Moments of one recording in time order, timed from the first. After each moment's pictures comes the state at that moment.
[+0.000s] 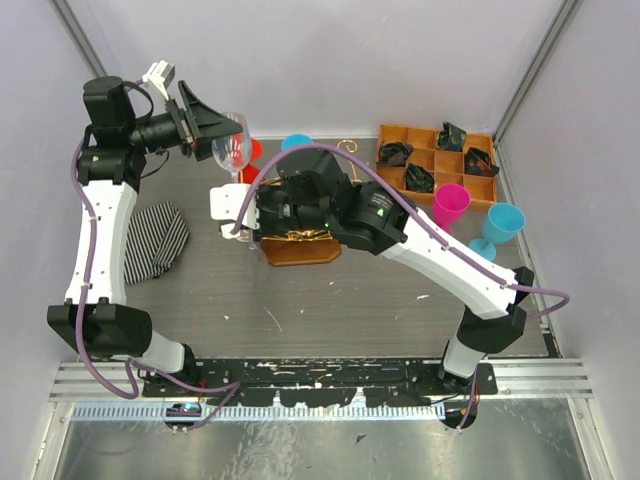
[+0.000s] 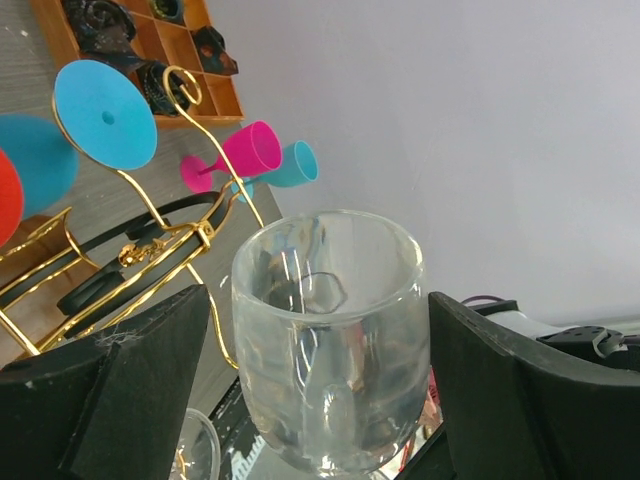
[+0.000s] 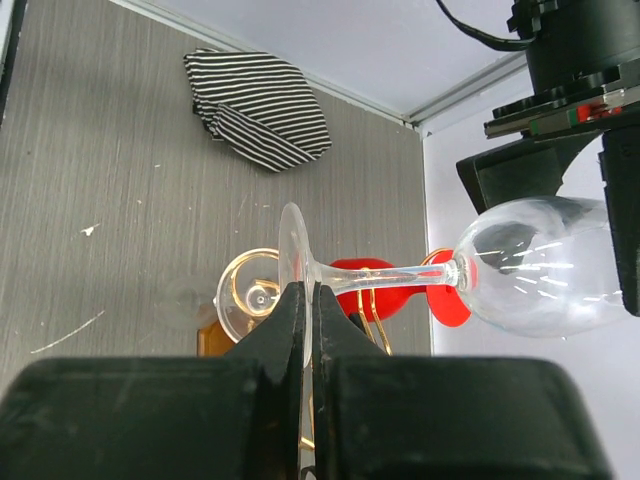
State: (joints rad) left arm 0.02 1.49 1.74 -0.49 1.09 -0.82; right arm 1.14 1.68 2.12 -0.79 -0.13 -0.74
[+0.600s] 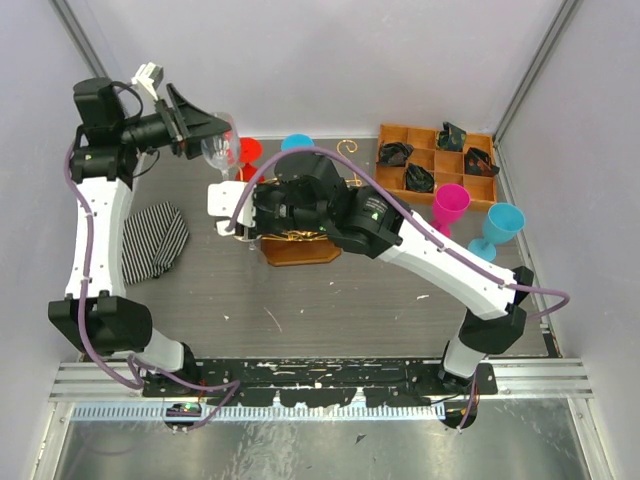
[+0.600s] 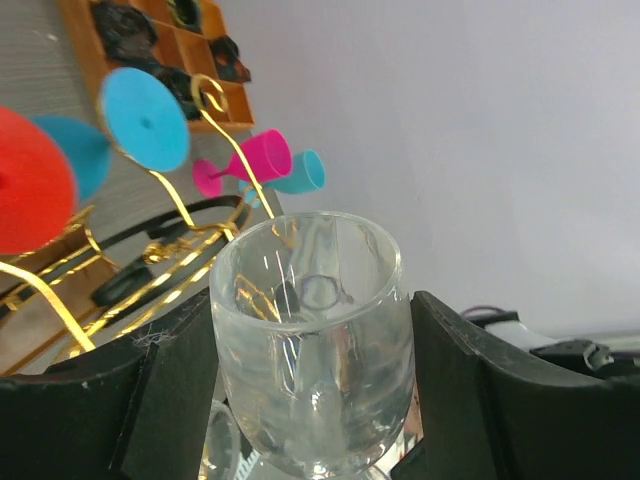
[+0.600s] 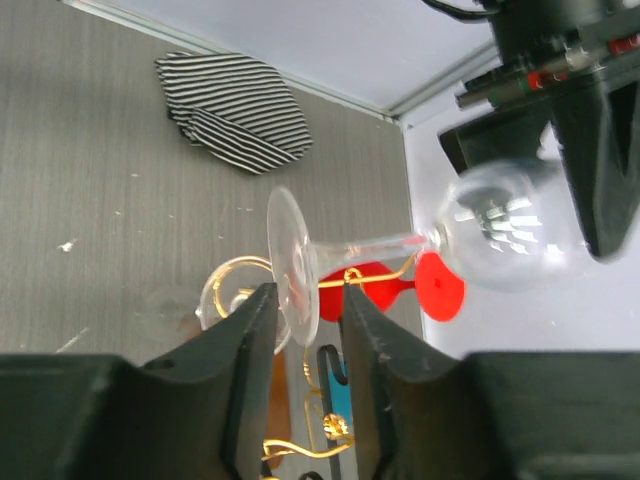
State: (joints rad) left arm 0.06 1.51 1.74 -0.50 1.12 -0.81; right arm 1.14 1.68 2.08 -0.72 -0.09 -0.71
